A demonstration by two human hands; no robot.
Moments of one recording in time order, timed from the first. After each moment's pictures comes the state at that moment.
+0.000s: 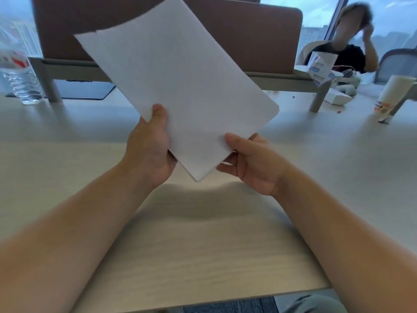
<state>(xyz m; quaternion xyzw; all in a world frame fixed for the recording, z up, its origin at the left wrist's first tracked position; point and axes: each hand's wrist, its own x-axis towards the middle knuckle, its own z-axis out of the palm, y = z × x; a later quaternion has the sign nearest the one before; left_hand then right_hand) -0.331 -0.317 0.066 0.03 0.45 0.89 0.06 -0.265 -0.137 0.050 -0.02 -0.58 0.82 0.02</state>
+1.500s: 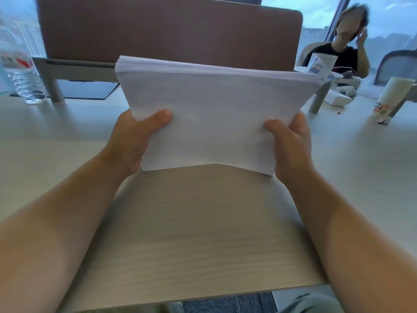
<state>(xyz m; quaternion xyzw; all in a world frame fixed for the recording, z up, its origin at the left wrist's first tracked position) -0.366 -0.361 0.055 0.19 0.62 0.76 0.01 -0.262 -0.097 0.058 -0.12 -0.63 0.67 0.39</state>
